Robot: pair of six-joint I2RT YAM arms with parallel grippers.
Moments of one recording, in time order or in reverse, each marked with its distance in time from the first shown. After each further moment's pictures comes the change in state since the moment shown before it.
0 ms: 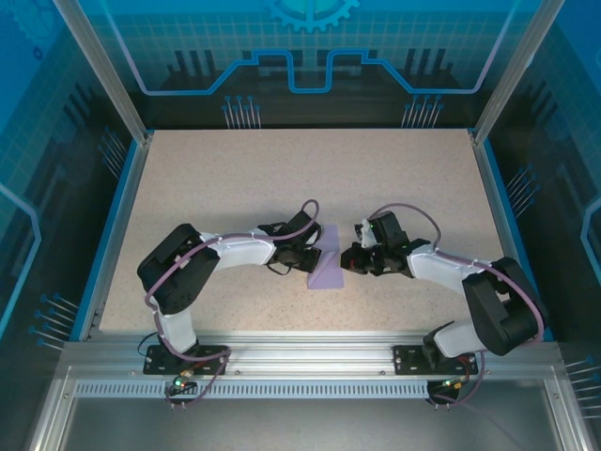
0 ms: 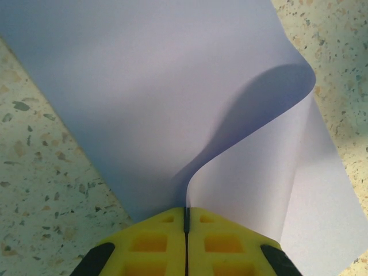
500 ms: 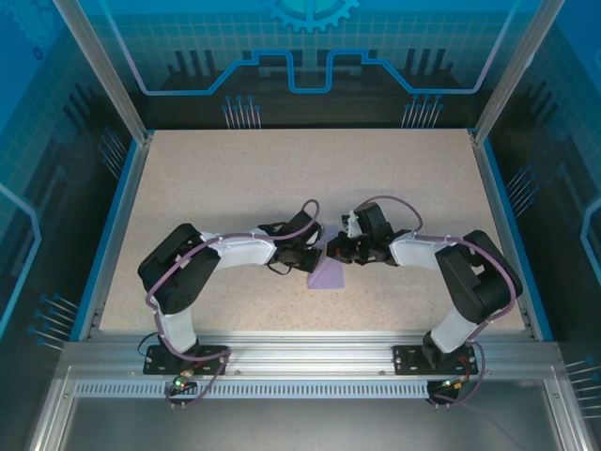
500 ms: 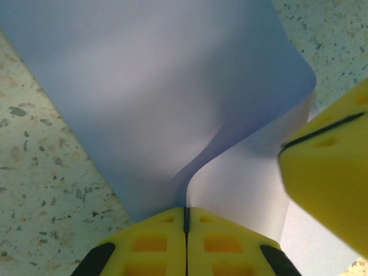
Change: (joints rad) left arm 0.000 0.001 0.000 0.002 0.000 0.001; right arm 0.041 0.218 0.114 0.132 -0.010 0.071
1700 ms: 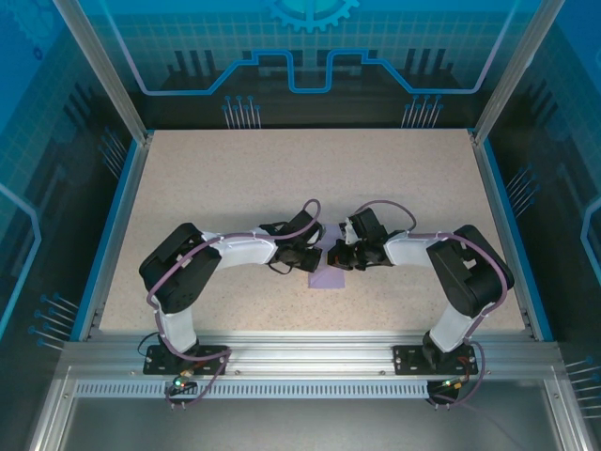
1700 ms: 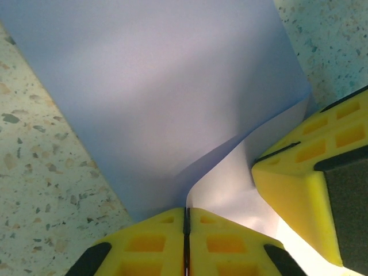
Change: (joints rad) left arm 0.000 0.007 0.011 -0.006 0.000 0.003; right arm 0.021 0.049 0.009 -0.080 0.066 -0.066
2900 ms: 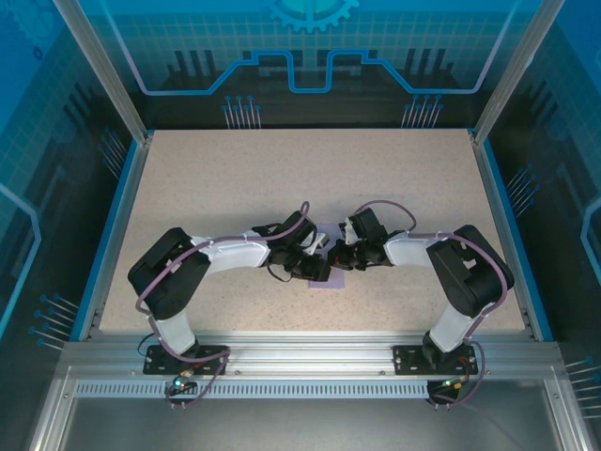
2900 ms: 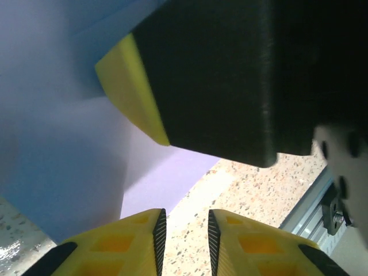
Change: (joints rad) left arm 0.009 -0.069 -0.061 0.021 0.400 -0.140; right arm 0.000 0.000 -0.001 0.000 0.000 -0.008
